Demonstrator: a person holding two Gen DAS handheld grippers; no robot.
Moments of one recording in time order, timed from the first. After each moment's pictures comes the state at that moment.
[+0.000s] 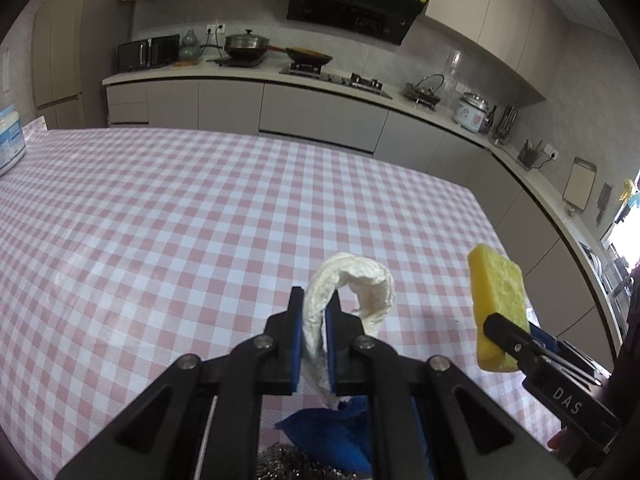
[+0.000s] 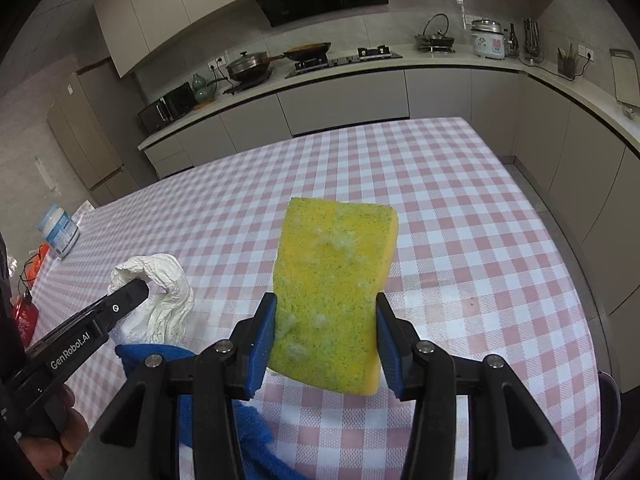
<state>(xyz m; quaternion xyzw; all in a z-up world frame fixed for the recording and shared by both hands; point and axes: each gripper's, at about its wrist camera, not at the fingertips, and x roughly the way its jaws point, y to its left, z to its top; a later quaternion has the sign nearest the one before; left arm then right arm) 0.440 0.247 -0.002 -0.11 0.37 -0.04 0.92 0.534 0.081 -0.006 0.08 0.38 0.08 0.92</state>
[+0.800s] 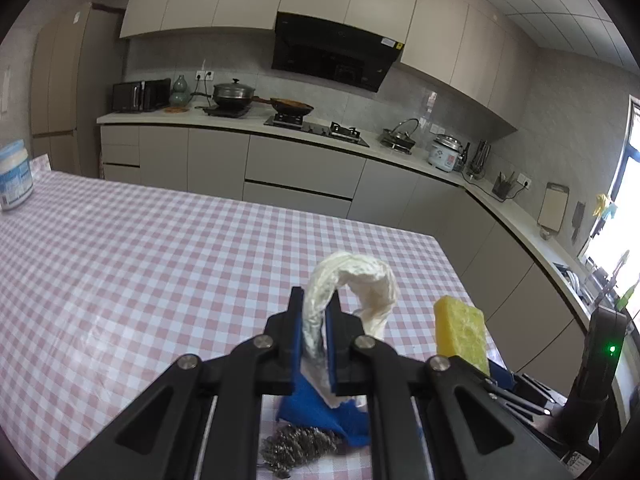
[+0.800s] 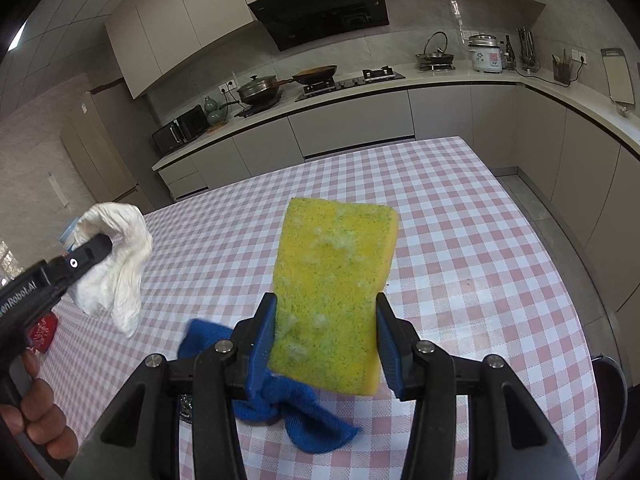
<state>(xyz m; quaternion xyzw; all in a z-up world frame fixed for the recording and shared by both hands) 0.406 0.278 0.058 -0.11 0.29 -0.06 0.95 0.479 0.095 0.026 0.10 0.35 0.10 0.93</state>
